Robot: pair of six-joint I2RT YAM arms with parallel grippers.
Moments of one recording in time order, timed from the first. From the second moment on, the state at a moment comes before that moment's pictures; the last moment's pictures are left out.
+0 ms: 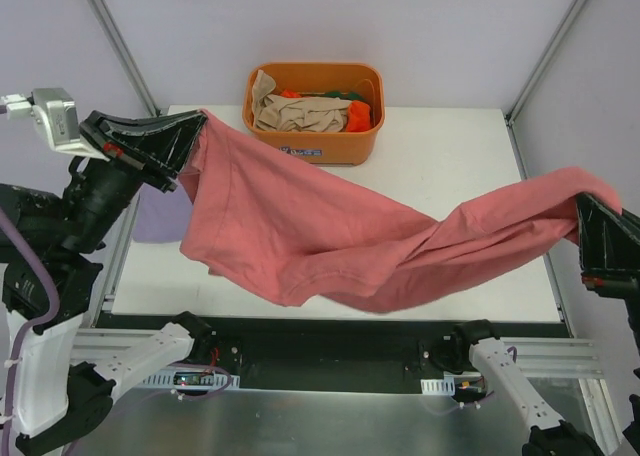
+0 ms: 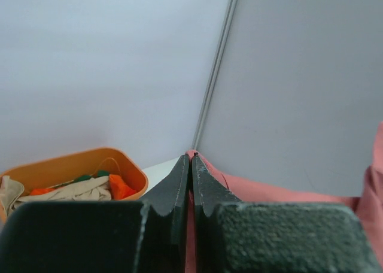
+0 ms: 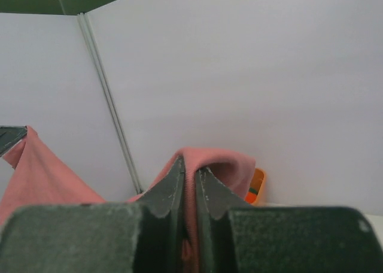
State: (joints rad) left arm -0.54 0.84 1.68 -0.42 0.14 -0.32; right arm 0.23 0.58 1.78 -0.70 -0.13 0.31
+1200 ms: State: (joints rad) left arm -0.51 0.94 0.93 -0.64 -0.13 -0.54; right arm 0.20 0.82 0.93 -0.63 0.41 0.12
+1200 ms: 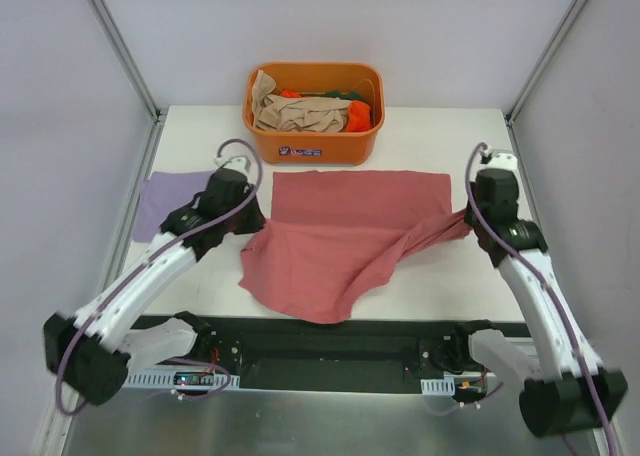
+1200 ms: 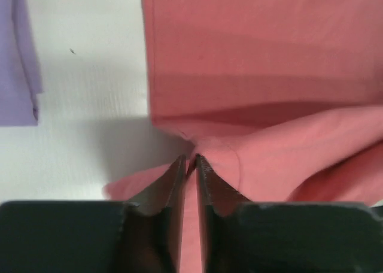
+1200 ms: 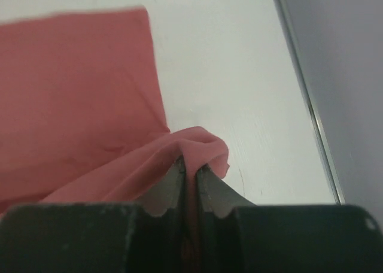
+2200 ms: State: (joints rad) left arm -0.56 1.80 1.24 -0.43 0.15 -0.49; right arm 0.47 1.01 0.61 -0.51 0.09 0.53
